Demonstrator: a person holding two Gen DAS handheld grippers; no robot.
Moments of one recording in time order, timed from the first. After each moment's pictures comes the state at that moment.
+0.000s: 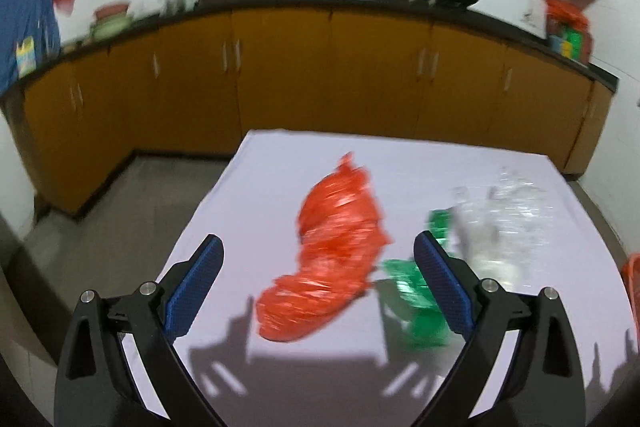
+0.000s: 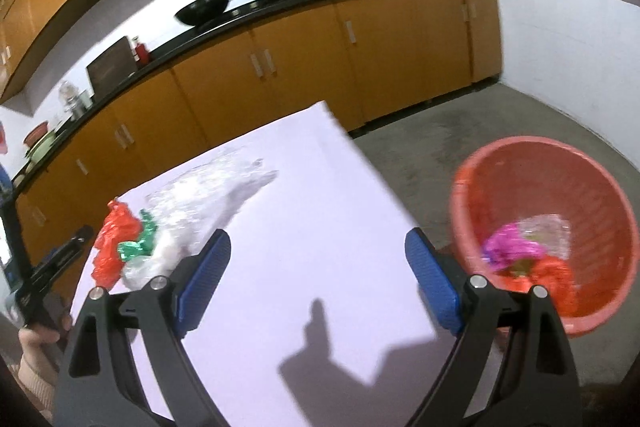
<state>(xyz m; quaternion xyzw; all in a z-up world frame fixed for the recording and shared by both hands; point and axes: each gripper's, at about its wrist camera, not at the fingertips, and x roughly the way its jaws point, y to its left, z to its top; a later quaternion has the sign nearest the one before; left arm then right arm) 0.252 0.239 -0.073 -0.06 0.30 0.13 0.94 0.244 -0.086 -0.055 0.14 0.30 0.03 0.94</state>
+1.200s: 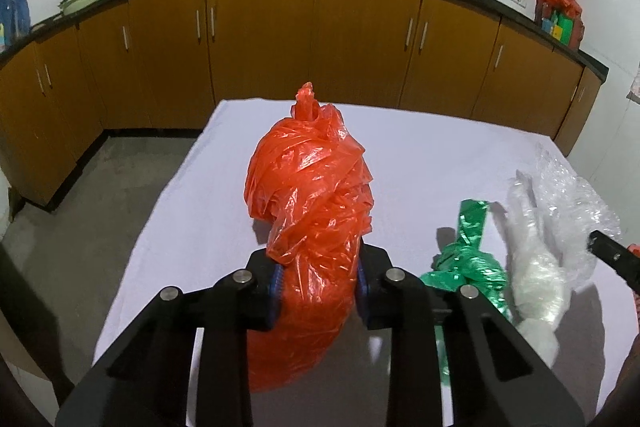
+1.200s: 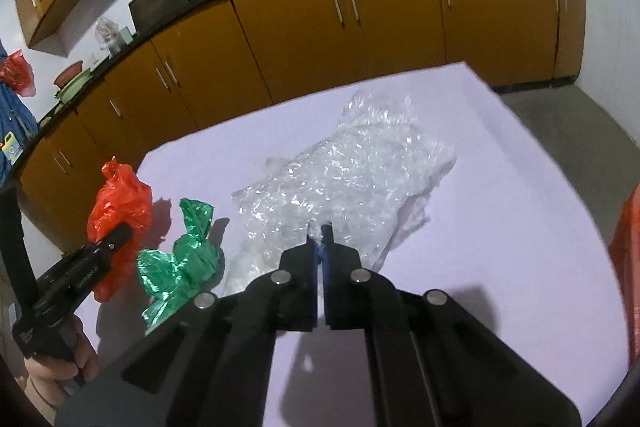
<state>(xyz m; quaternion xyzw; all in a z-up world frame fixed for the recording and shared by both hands) 0.276 0.256 -0.096 -0.07 0.34 0.08 0.94 0.348 0.028 -0.079 0.09 0.35 0.13 0.92</state>
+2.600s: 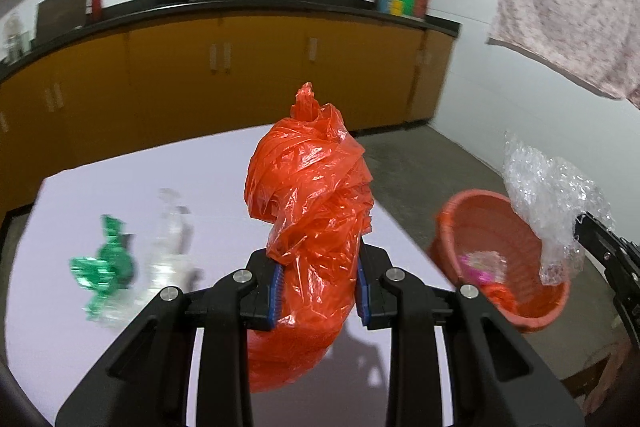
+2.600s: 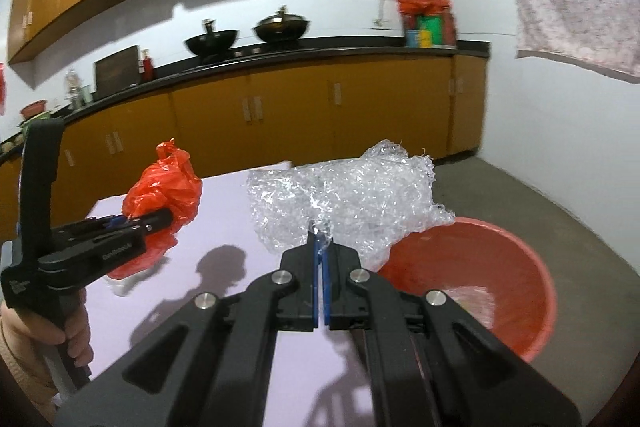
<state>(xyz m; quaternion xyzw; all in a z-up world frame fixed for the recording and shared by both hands) 0.234 0.005 -0.036 0.00 0.31 -0.16 0.94 0.166 -0.175 -0.011 0.05 0.21 -0.03 0.98</state>
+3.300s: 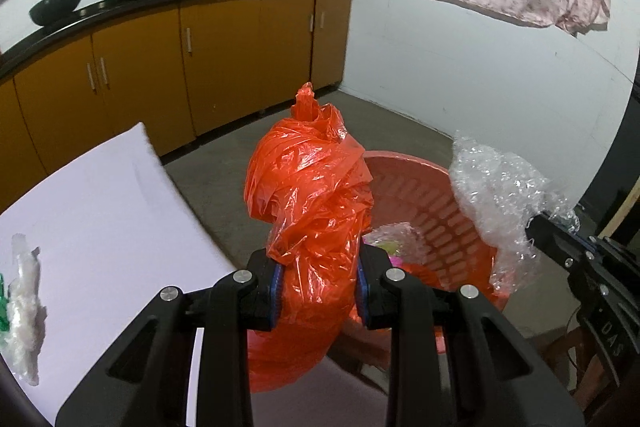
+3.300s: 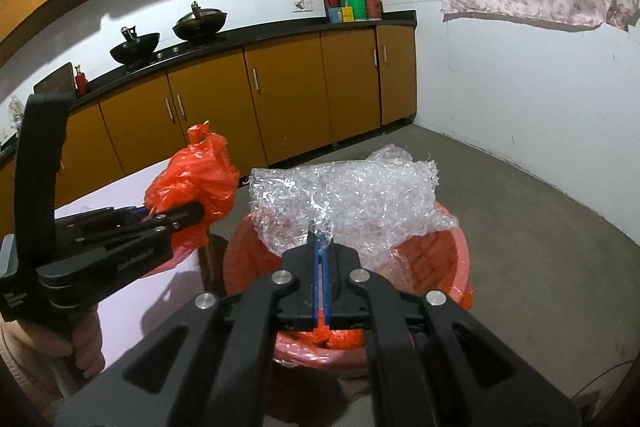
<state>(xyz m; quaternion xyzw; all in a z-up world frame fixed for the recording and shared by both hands) 0.238 -0.146 -0.060 0.08 0.32 -0.30 0.89 0.159 -0.275 -0.054 0.10 0.24 -0.12 0.96</state>
